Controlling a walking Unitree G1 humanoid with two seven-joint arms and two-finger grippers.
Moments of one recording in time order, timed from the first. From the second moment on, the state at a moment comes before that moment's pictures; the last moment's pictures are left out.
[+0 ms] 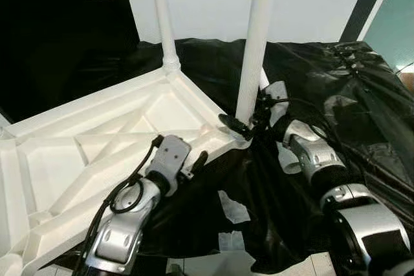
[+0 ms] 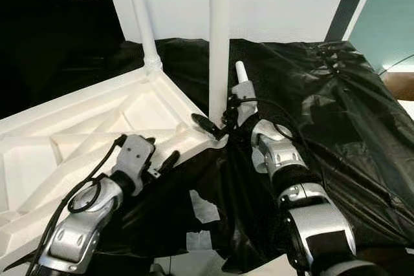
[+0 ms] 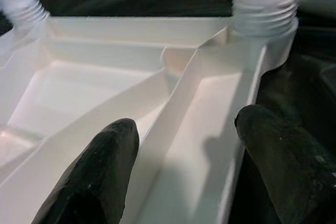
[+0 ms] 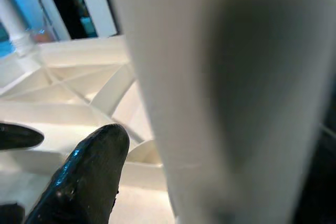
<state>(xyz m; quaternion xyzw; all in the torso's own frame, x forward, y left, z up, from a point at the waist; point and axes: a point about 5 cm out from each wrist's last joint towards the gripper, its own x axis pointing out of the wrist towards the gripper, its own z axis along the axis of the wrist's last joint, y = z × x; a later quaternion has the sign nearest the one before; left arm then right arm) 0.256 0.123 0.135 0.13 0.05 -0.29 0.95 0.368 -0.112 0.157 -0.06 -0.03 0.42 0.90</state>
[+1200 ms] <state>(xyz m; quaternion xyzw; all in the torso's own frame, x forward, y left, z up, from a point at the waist) 0.270 0.112 0.136 0.09 -0.01 -0.29 0.95 0.374 -0.102 0.147 0.00 -0.03 0.16 0.99</state>
